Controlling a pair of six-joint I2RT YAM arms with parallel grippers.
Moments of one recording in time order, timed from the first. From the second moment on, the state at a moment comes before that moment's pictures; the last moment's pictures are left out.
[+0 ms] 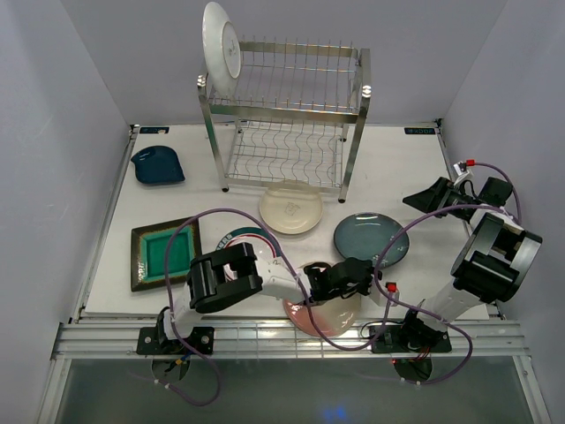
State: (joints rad) left arm -1.34 2.10 1.19 0.49 -0.21 0.84; right arm -0.53 1.64 0.91 -0.18 -1.22 -0.08
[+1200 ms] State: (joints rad) left arm -1.34 1.10 0.55 0.59 -0.28 0.23; right arm -0.61 1.61 0.82 0.08 -1.30 0.10
